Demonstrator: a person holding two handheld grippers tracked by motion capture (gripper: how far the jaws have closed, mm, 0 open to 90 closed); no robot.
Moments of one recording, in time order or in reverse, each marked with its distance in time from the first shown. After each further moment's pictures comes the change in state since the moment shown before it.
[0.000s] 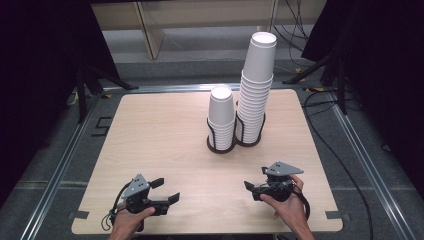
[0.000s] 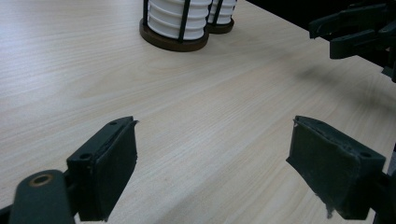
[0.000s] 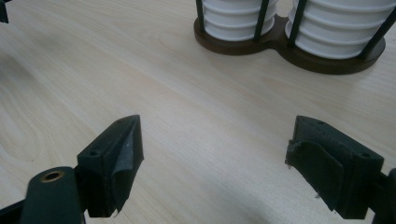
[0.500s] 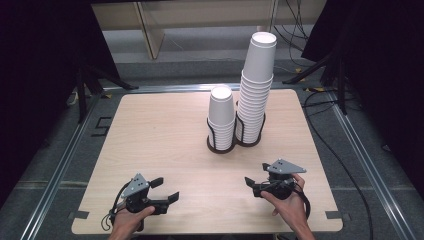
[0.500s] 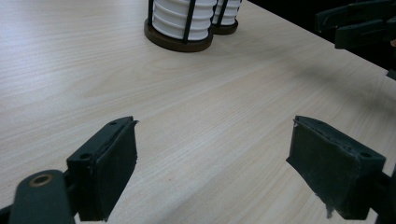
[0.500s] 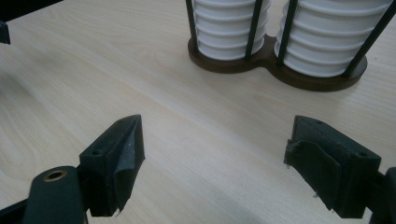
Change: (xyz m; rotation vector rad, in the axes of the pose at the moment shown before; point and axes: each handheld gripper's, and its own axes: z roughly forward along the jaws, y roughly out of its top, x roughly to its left) left arm 0.001 0.001 -0.001 0.017 0.026 -0.010; right arm -0.002 0.006 -0.003 -0.054 -0.022 0.014
